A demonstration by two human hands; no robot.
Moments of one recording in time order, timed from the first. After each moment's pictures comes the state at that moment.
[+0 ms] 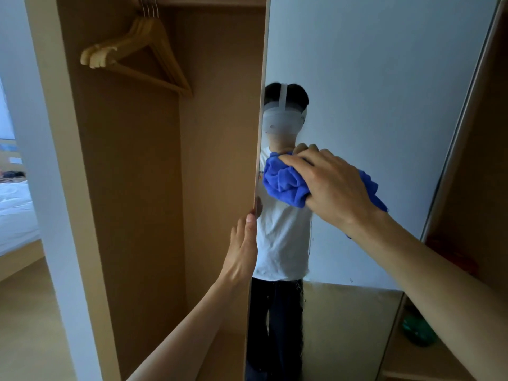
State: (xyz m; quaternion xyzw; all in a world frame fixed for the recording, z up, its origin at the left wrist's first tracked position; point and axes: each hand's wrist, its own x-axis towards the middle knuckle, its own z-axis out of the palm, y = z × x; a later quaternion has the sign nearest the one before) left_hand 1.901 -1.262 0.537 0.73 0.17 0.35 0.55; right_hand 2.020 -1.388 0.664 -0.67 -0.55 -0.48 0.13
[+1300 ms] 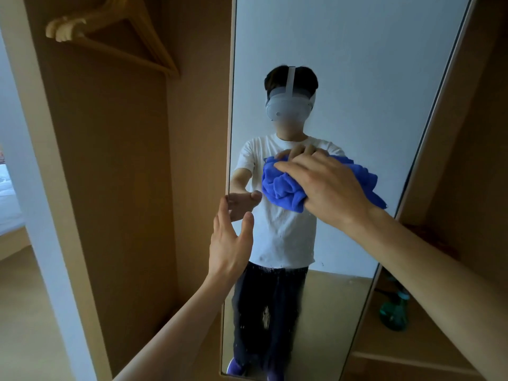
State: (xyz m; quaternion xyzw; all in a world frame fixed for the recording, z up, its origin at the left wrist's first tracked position) left_hand 1.923 -1.309 0.523 0.74 0.27 0.43 0.44; right_hand 2.058 -1.434 0.645 -0.67 -0.59 -0.45 0.08
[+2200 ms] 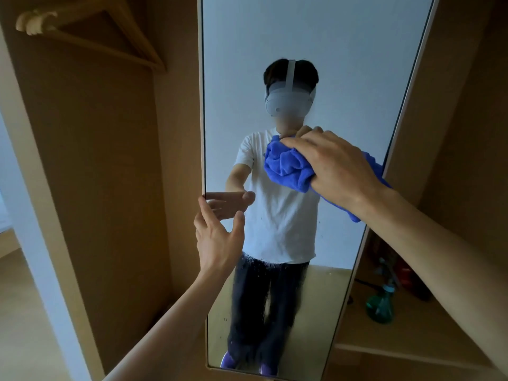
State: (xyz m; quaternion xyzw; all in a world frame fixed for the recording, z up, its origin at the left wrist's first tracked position) left_hand 1.952 -1.328 0.510 0.73 0.35 0.45 0.39; right_hand 2.095 -1.476 0.665 -0.68 -0.59 -0.42 0.13
